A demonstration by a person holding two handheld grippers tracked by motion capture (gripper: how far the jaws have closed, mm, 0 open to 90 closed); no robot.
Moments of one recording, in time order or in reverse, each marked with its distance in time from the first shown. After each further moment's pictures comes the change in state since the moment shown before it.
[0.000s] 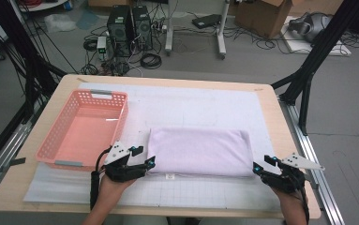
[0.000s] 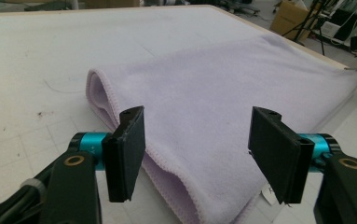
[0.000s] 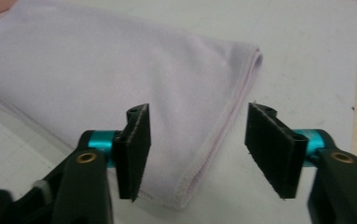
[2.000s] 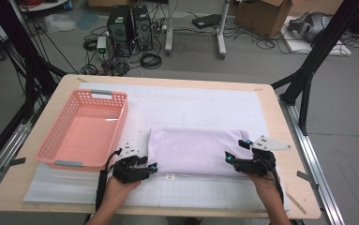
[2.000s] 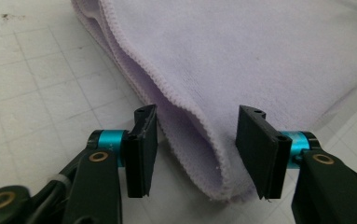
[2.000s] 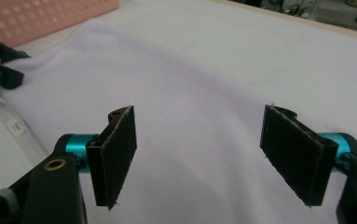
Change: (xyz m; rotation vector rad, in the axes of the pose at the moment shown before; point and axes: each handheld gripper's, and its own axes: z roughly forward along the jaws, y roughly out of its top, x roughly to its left) left arm -0.001 -0.018 0.024 0.264 0.053 -0.104; right arm 0.044 0.052 0.061 -0.027 0.160 -0.112
